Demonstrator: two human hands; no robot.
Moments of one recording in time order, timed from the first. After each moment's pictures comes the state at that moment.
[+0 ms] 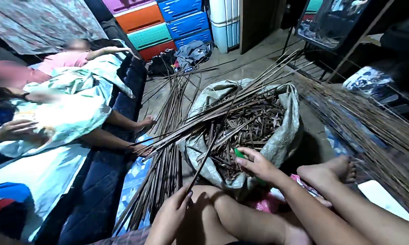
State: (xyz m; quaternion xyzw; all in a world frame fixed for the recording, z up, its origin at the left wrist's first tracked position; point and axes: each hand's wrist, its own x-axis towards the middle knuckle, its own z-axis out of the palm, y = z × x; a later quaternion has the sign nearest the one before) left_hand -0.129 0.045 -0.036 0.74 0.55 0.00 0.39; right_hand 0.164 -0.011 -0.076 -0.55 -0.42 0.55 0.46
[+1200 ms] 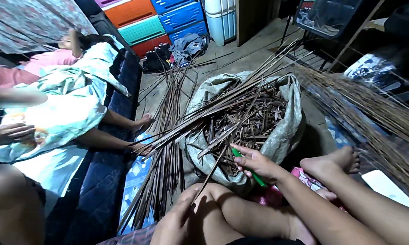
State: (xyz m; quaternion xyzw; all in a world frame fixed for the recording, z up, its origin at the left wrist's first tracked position) left_hand -0.143 0.024 -0.030 0.80 0.51 -0.05 0.33; right_hand 0.154 -0.004 -0.087 -0.46 -0.33 0.66 0.49
